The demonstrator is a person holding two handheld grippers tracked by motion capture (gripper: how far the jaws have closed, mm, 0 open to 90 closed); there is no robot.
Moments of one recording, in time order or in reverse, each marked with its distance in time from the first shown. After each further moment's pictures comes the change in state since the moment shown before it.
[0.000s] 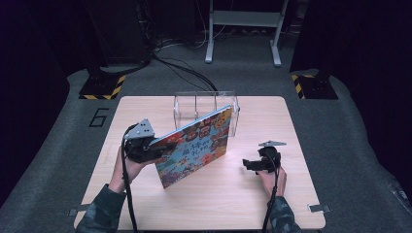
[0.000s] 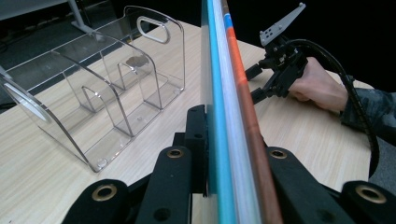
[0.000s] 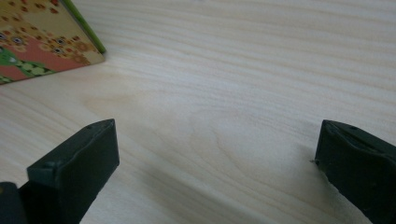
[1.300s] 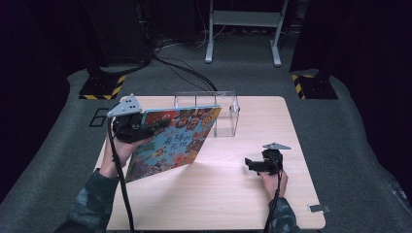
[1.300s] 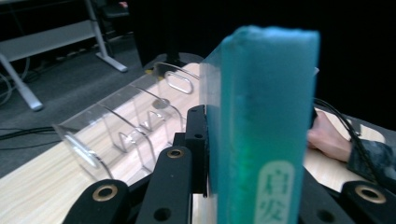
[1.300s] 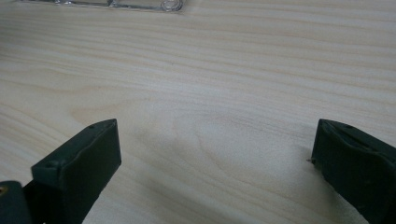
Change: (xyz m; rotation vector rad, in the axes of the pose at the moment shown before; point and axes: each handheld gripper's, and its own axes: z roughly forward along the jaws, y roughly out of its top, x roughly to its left) left arm 0.016 0.052 -0.037 -0.133 0.075 -0.011; right arm -0.006 -0.010 -0.002 -0.094 -0.013 0.034
